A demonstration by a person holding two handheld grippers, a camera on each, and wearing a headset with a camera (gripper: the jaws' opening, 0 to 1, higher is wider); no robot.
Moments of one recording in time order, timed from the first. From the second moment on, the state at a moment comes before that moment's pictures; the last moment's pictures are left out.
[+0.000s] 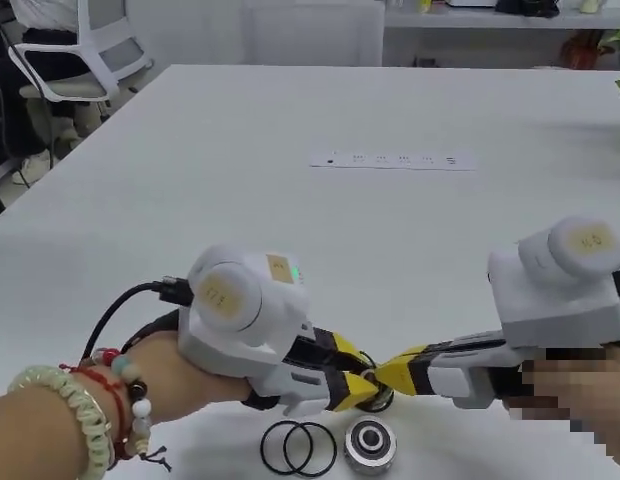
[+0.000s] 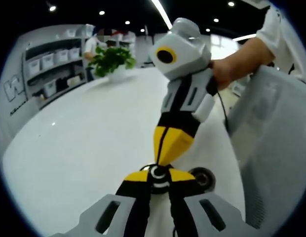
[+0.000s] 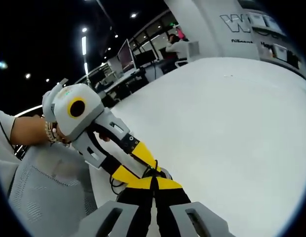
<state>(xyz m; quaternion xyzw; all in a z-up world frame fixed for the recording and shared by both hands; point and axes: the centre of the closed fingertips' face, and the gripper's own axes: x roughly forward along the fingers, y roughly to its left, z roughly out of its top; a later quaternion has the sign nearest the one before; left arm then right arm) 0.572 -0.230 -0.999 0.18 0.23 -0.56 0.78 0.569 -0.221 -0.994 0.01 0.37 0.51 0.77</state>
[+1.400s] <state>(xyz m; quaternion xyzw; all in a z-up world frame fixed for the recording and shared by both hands) 0.531 -0.146 -0.890 0.20 0.19 -0.50 0.82 0.567 -0.235 -0.925 0.05 0.34 0.51 0.79</state>
